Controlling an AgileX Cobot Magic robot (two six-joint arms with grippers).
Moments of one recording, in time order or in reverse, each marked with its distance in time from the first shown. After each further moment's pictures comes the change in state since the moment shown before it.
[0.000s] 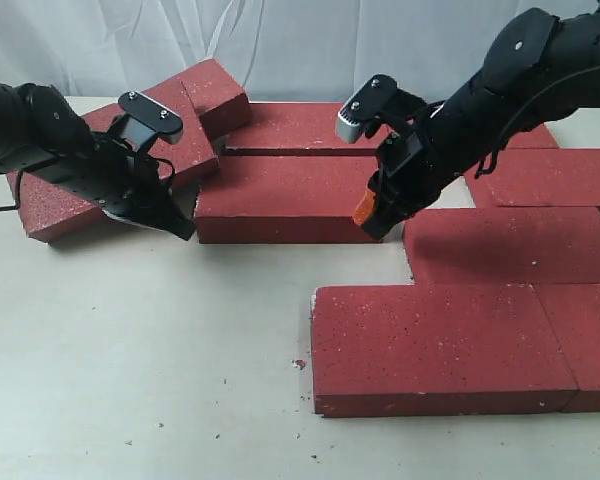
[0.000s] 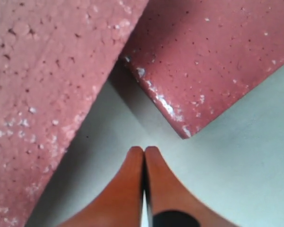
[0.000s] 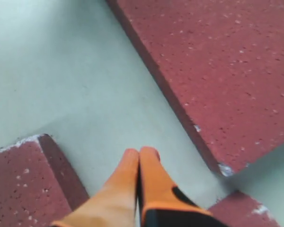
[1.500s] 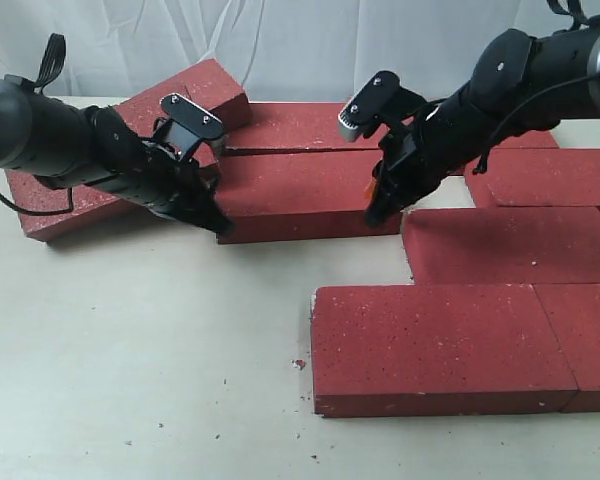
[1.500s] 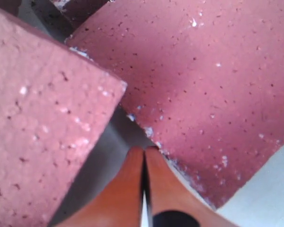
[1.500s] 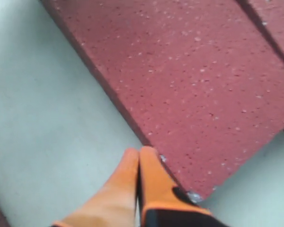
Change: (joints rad) left arm -0.094 0.116 -0.067 -0.036 -0.170 0.000; right arm 0.007 0.042 0.000 -0.099 -0.210 0.070
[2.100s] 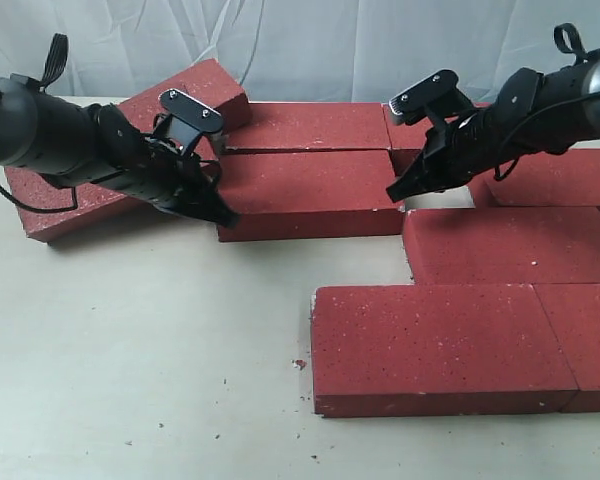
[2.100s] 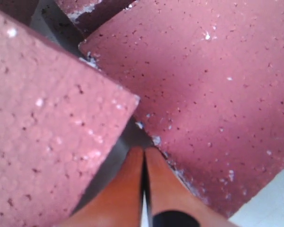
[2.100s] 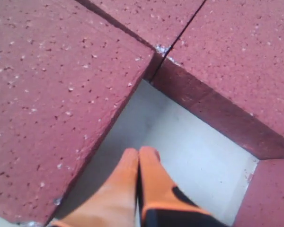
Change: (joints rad) left arm 0.000 0.015 -0.020 -0.047 -0.020 -0.002; right arm -0.112 0.130 -0.002 -0.069 -0.297 0.244
